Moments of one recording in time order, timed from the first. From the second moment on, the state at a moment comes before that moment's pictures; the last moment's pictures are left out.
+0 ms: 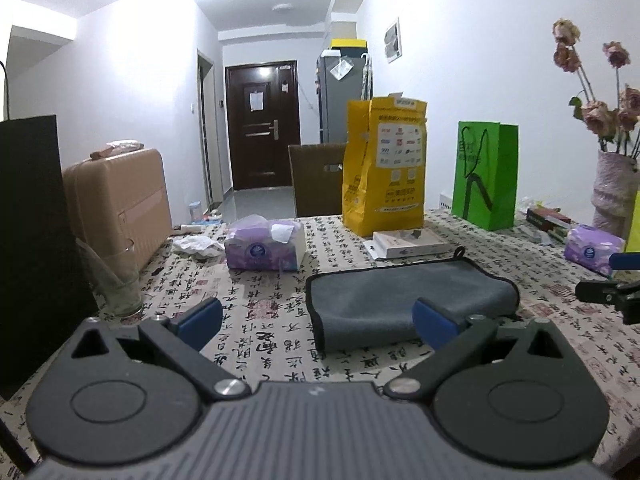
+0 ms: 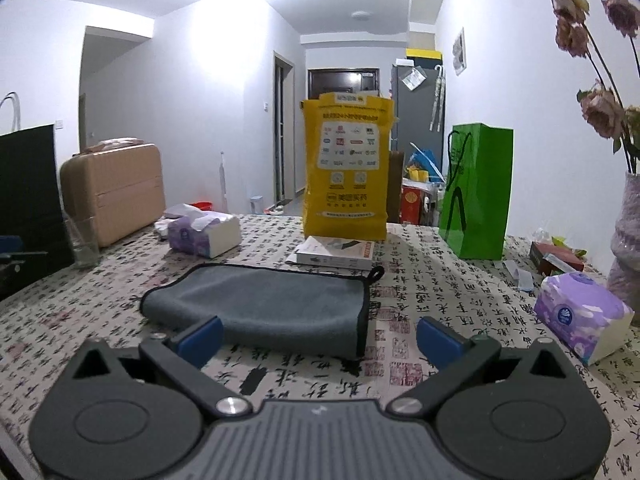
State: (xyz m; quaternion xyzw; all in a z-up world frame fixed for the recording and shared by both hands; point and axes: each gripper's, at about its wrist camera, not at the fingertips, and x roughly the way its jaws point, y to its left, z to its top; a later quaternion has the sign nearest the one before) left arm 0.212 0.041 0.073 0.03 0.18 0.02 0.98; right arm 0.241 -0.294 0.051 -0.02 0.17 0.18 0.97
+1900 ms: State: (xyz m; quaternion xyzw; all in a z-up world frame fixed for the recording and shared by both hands) left arm 0.031 0.025 0.054 -0.01 0.13 0.03 0.99; right arm 0.034 -0.308 0.028 0.02 0.12 0.22 0.97
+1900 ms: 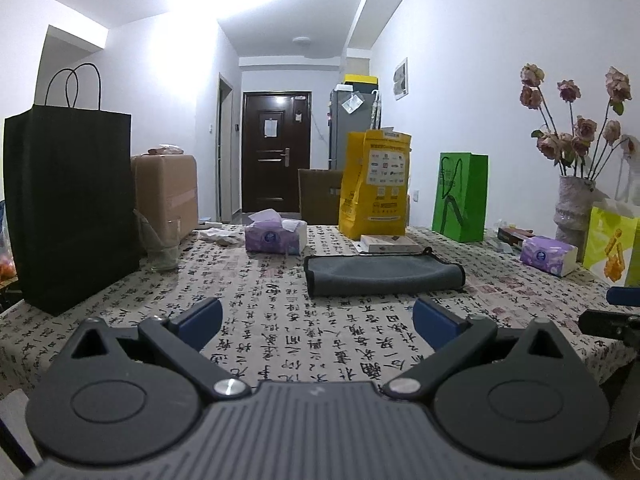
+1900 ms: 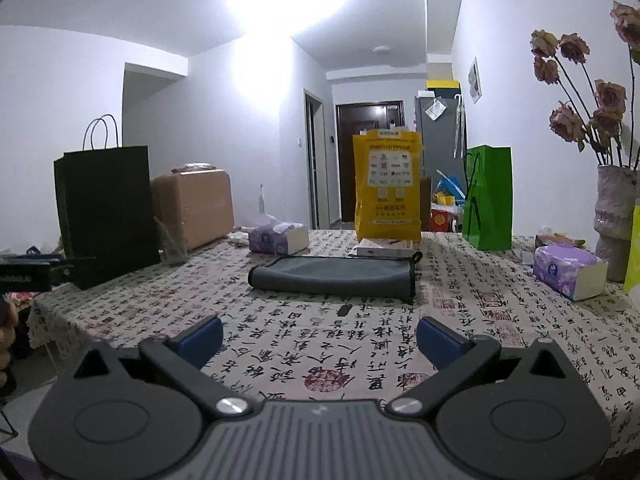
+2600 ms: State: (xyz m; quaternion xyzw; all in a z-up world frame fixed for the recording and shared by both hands) left arm 0.006 0.020 0.041 -0.02 0.11 0.02 0.99; right arm 0.007 -0.309 0.017 0.02 0.10 0.22 0.97
